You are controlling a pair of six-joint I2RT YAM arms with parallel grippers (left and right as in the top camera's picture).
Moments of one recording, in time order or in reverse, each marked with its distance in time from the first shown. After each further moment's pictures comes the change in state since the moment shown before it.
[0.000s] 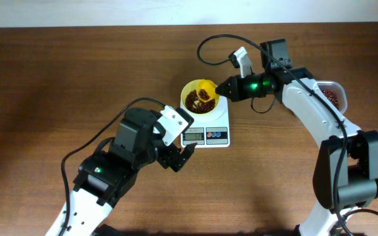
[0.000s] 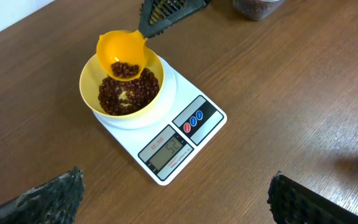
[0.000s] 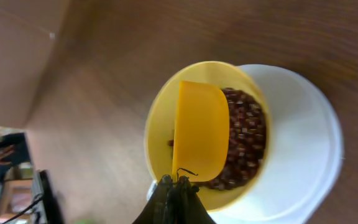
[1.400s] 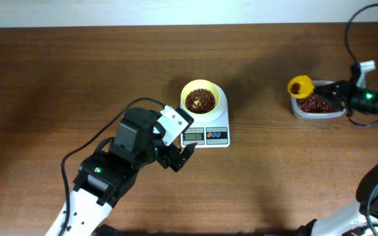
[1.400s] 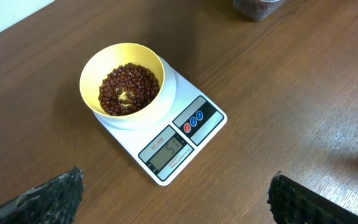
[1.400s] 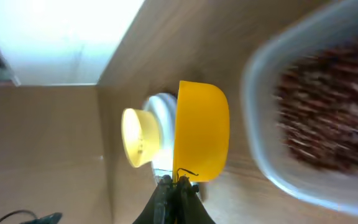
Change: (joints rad) left arm 0.000 0.000 0.000 0.000 0.000 0.000; right arm -0.730 -0.048 0.003 -0.422 -0.202 -0.014
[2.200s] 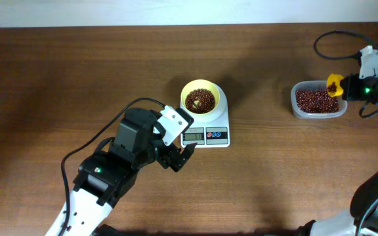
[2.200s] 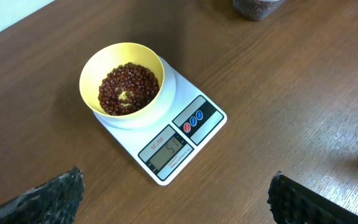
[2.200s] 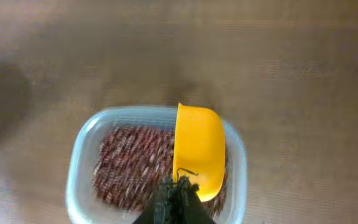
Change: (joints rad) left arm 0.000 0.000 0.000 0.000 0.000 0.000; right arm 0.081 -0.109 0.010 0.250 0.624 -0.417
